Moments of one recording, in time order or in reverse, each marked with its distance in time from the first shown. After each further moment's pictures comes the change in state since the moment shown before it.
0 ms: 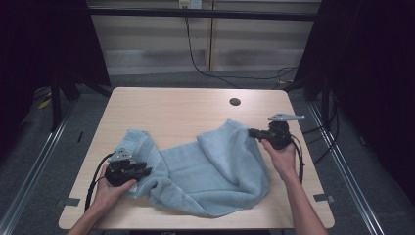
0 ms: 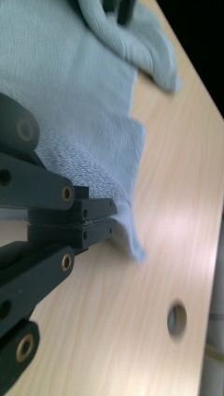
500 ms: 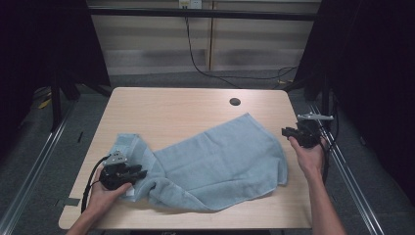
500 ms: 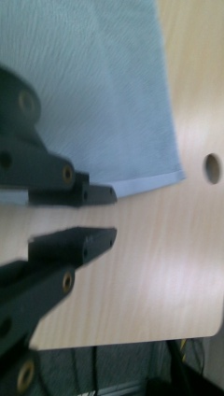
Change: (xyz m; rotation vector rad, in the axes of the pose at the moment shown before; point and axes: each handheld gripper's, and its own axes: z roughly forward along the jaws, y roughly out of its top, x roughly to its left) left arm 0.000 -0.008 -0.013 0.014 0.033 0.000; right arm -0.067 -0.019 -0.039 0.061 -0.324 0.091
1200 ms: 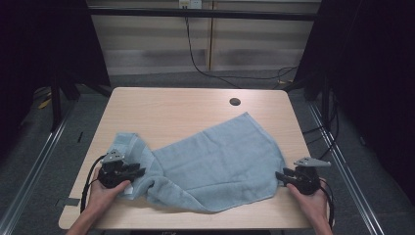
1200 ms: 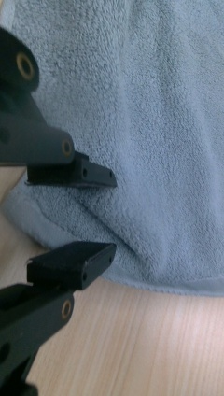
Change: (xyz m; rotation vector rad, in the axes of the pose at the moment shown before) left arm 0.008 -0.001 0.000 -0.019 0.003 -0.046; right arm 0.037 -0.114 -0.036 0.108 0.103 -0.076
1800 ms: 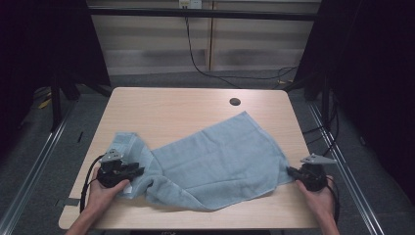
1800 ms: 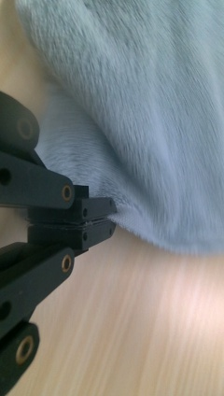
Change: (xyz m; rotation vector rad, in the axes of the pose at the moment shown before) left arm 0.004 -0.001 -0.001 -0.009 0.006 -0.019; right arm -0.025 0.001 -0.005 0.006 -0.068 -0.003
